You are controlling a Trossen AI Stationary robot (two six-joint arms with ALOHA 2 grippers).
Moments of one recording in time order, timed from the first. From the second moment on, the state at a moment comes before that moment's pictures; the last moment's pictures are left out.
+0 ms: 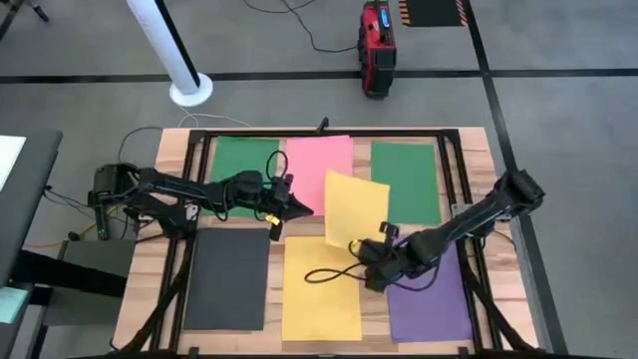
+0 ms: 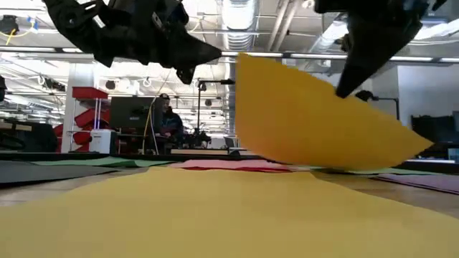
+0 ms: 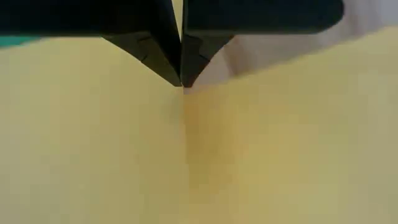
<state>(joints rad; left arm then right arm) 0.13 1.38 0.57 0.65 0.29 -0.07 0.50 1.67 1.18 -0.72 0.40 0.71</state>
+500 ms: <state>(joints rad) 0.09 1.38 0.57 0.65 0.29 -0.06 0.60 1.98 1.53 -0.71 0.29 0.81</state>
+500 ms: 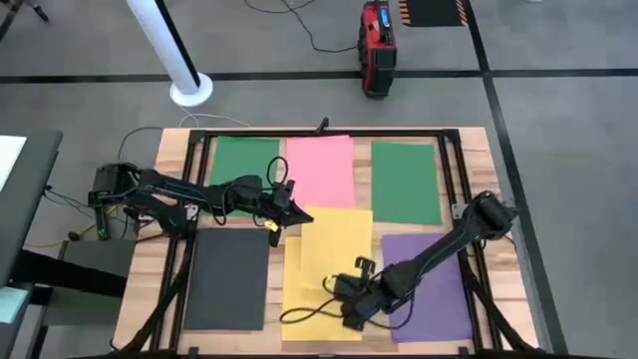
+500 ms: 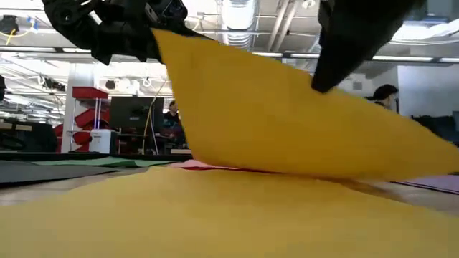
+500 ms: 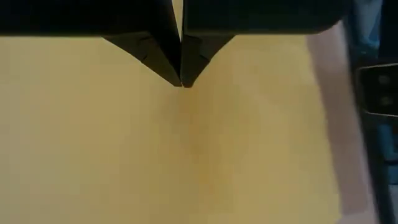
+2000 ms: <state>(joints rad) 0.04 1.38 0.57 0.59 0.29 -0.08 0.68 2.08 1.68 -0.57 0.18 0.81</state>
